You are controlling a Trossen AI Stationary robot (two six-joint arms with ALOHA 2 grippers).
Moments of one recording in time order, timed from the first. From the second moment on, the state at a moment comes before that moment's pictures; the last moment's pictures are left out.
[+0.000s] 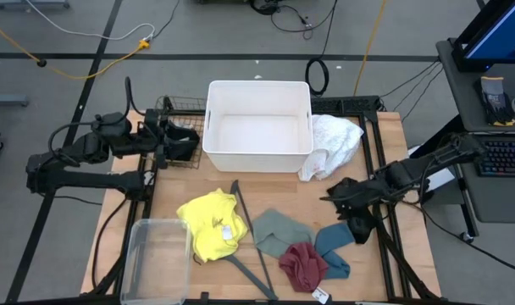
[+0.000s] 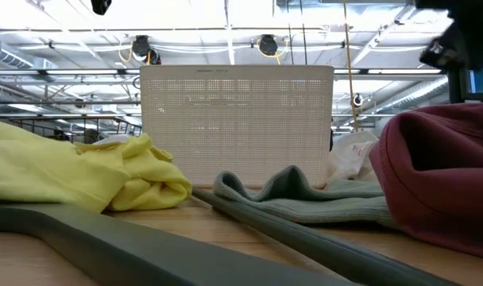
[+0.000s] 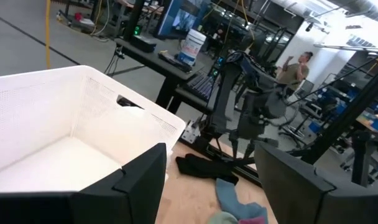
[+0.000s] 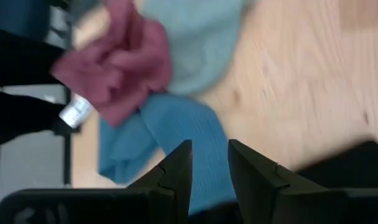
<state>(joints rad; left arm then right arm) 0.19 0.66 0.93 -0.32 0.01 -0.45 0.40 0.92 0.79 -0.88 -0.11 0.55</state>
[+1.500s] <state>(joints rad) 0.19 0.66 0.92 -0.42 0.00 -0.40 0.64 1.44 1.04 -0.46 -0.21 -0.07</state>
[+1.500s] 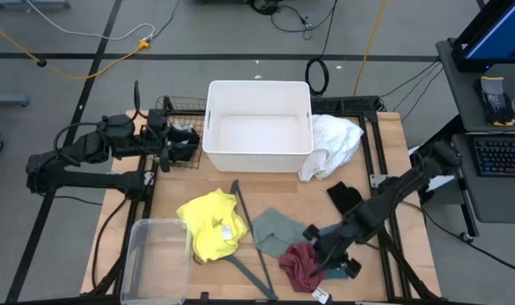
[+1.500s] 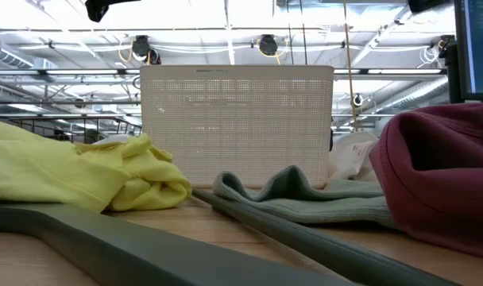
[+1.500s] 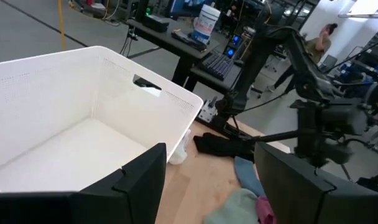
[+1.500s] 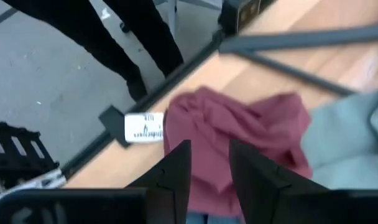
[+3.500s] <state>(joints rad) 0.17 0.66 0.92 -0.43 0.00 -0.42 0.60 1.77 1.07 -0.43 -0.16 -0.11</state>
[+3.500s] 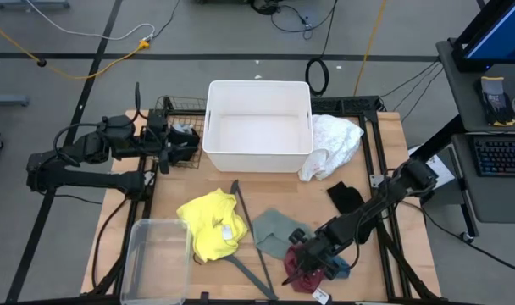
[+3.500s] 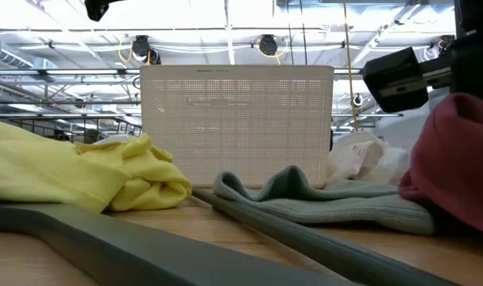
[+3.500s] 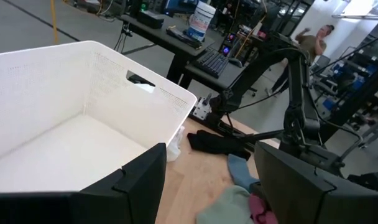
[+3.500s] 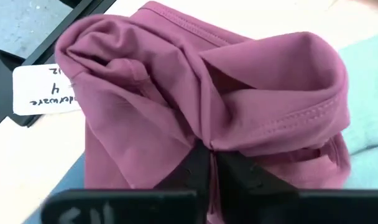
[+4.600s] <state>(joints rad) 0.16 0.72 0.92 -0.41 0.05 -0.61 0.34 1.12 1.07 -0.07 -0.22 0.04</state>
